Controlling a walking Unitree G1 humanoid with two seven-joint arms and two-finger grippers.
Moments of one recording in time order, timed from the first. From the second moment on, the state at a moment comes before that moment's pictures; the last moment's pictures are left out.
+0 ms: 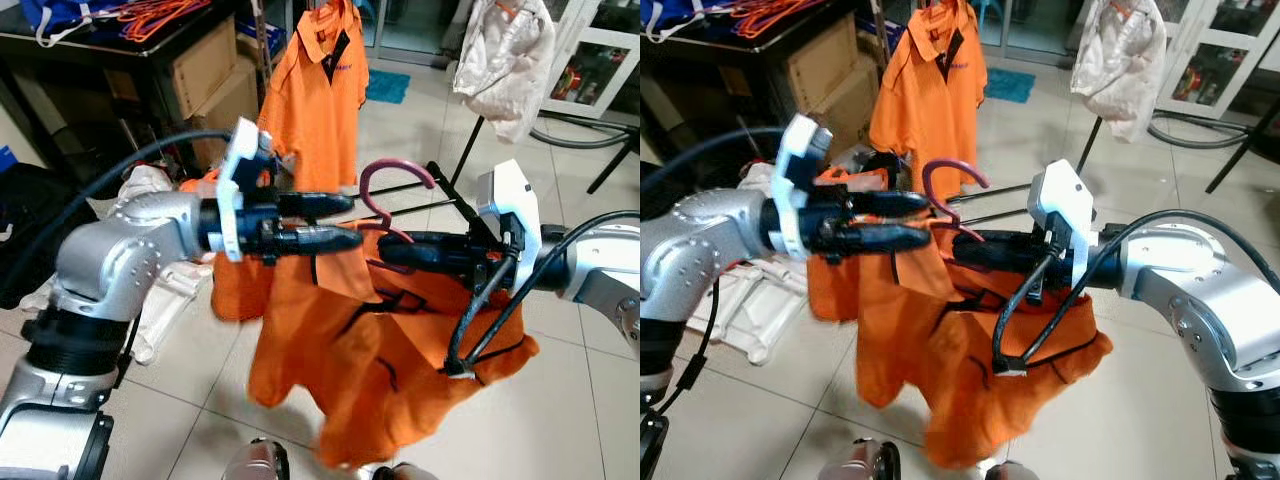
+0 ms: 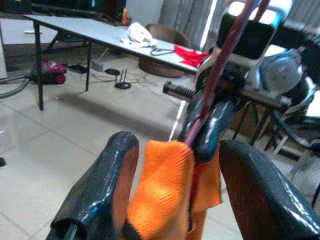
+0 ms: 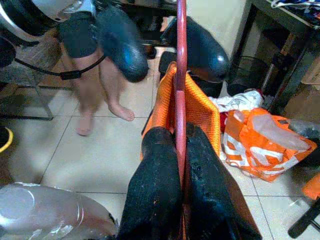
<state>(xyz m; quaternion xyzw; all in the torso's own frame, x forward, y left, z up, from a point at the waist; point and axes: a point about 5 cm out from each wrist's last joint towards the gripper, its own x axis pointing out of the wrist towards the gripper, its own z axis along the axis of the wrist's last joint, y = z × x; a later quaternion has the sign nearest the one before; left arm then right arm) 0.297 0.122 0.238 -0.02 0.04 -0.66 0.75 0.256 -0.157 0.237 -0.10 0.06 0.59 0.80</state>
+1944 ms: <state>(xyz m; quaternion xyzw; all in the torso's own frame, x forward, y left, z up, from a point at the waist) 0.300 0.129 0.215 0.09 0.11 -0.70 0.70 0.245 -0.156 0.244 -0.12 0.09 0.63 0.76</state>
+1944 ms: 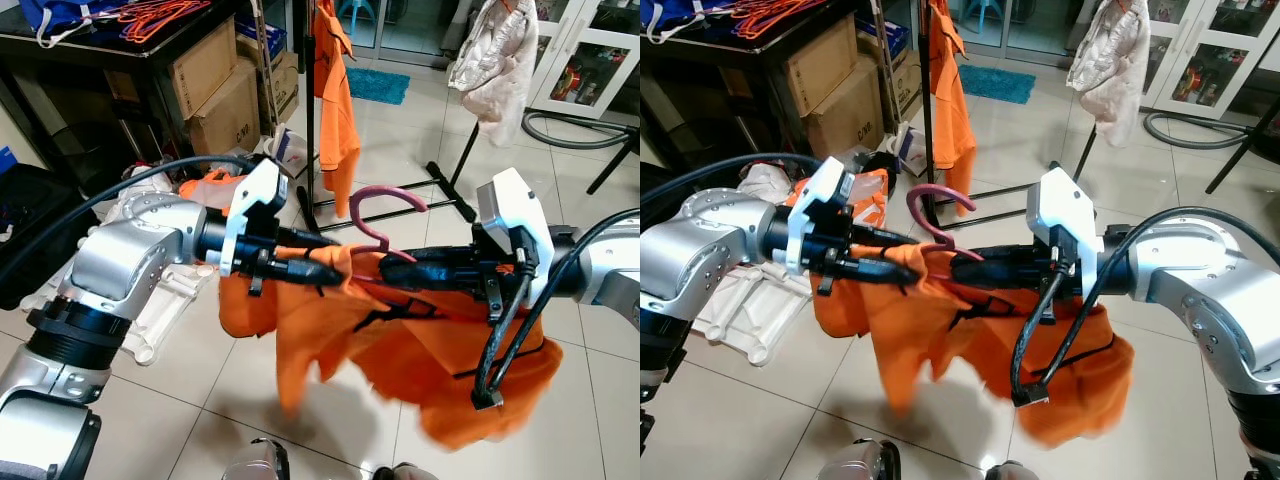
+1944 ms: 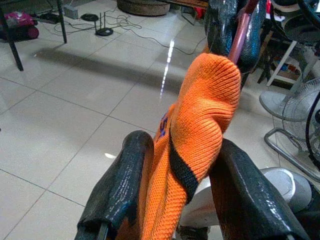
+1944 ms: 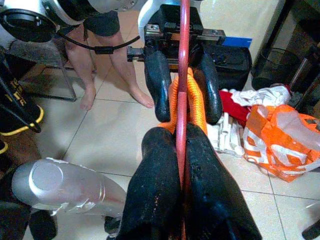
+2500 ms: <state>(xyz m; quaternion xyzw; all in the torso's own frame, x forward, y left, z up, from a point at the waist) 0.305 0.128 0.212 0.08 0.11 -0.69 0.71 0.246 -0.154 0.248 -0.13 0.08 0.63 0.76</state>
